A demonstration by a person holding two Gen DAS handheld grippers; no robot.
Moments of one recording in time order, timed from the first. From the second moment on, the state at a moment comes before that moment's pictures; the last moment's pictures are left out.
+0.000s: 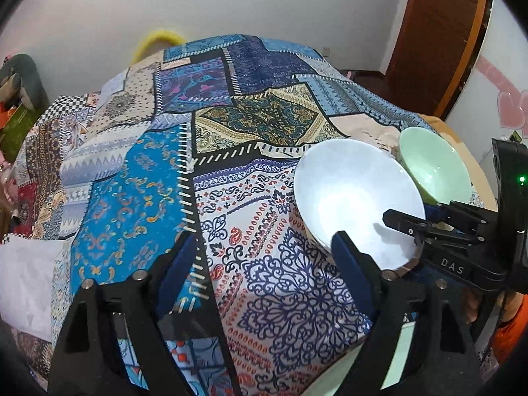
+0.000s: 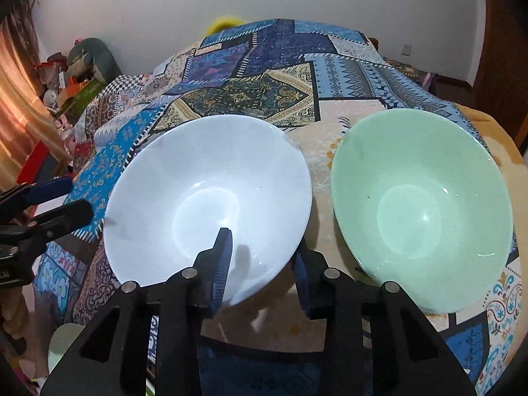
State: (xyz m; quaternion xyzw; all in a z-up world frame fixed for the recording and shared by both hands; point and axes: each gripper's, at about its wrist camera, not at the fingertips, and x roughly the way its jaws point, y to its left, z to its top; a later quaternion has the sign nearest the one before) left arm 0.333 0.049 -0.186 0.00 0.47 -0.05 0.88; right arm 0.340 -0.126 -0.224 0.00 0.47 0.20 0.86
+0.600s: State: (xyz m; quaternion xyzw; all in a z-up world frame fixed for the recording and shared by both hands) left arm 0.355 0.050 -0.224 -0.04 0.55 -0.08 0.83; right arm 0.324 -0.098 -0.219 -0.02 0.47 0.30 0.83
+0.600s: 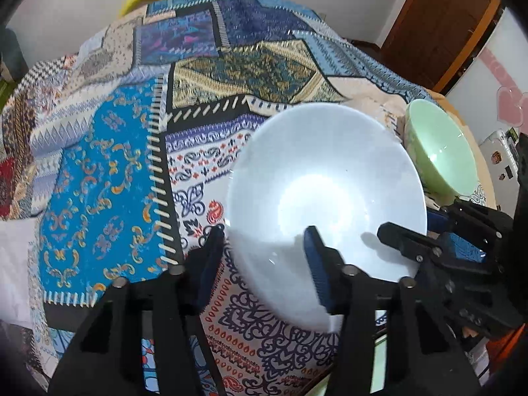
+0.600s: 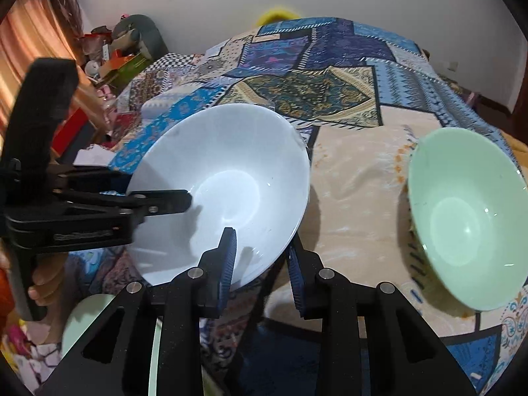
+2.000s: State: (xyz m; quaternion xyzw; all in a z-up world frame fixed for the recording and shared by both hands) left arm 0.292 0.039 -0.179 -0.03 0.51 -0.07 0.86; right arm 0.276 -0.100 -0.167 0.00 0.44 0.28 0.86
